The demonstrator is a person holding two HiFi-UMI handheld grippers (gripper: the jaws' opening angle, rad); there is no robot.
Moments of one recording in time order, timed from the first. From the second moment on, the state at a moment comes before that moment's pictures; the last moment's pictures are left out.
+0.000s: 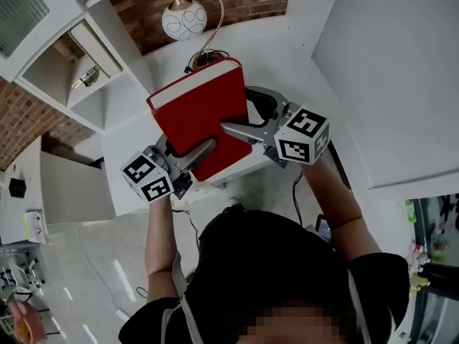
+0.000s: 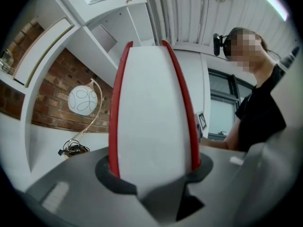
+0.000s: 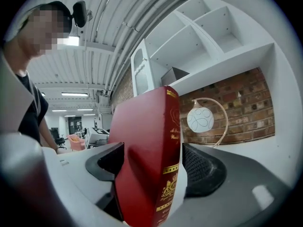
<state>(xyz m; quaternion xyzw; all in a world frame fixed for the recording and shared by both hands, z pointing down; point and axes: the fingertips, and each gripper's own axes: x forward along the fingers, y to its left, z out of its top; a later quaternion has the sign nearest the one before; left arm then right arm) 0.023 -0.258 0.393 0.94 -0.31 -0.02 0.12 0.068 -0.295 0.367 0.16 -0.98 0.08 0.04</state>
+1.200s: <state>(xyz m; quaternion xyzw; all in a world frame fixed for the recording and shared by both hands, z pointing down) 0.032 -0.263 0.402 0.99 -0.12 -0.03 0.10 0.043 -0.273 0.370 -0.10 -0.99 0.06 0.07</state>
